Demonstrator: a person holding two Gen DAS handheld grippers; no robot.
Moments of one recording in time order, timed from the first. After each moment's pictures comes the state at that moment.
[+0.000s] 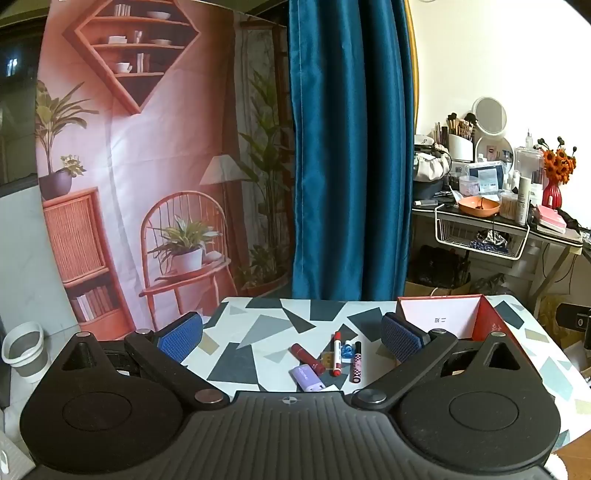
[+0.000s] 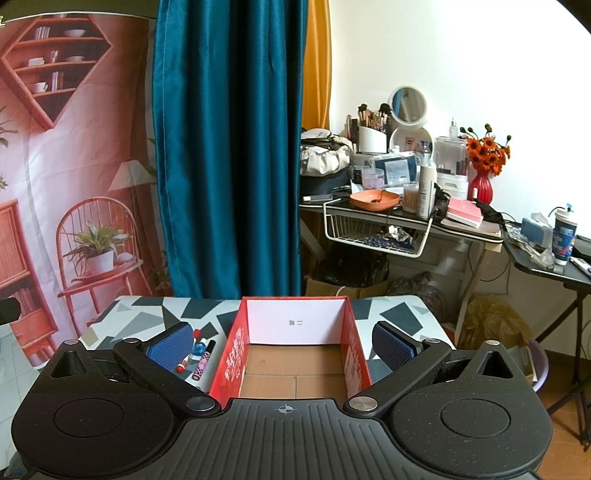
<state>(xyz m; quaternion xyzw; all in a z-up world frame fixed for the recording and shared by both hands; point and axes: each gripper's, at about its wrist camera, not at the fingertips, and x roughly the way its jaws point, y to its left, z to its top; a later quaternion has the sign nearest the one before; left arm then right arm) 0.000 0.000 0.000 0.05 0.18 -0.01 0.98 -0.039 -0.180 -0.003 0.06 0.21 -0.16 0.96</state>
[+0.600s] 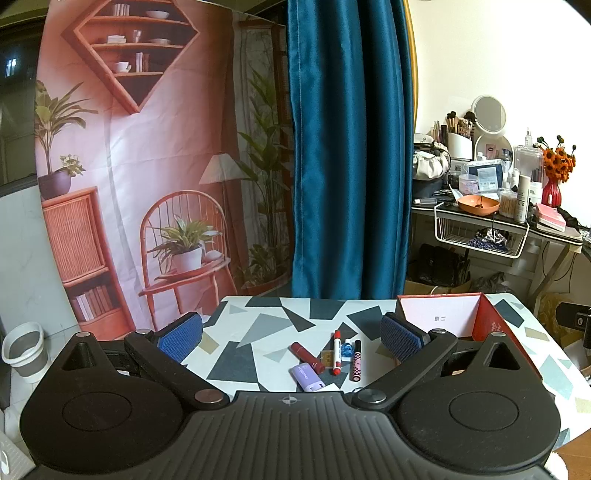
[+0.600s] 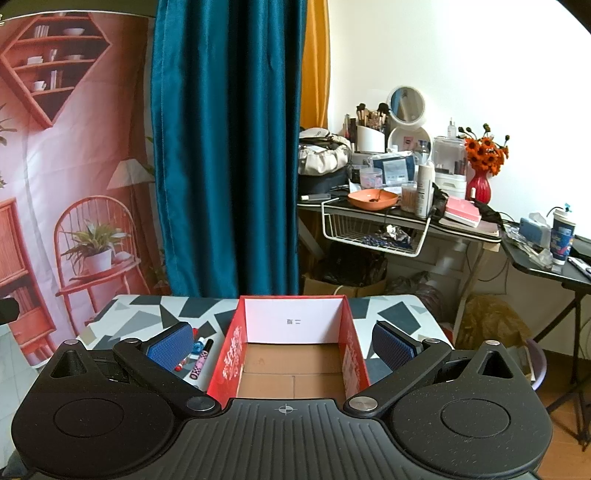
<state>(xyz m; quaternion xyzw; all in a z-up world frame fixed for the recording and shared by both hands) 0.002 0.000 0.002 0.05 0.19 -0.01 0.98 -0.041 -0.182 -0.004 0.07 0.21 -0.16 0.96</state>
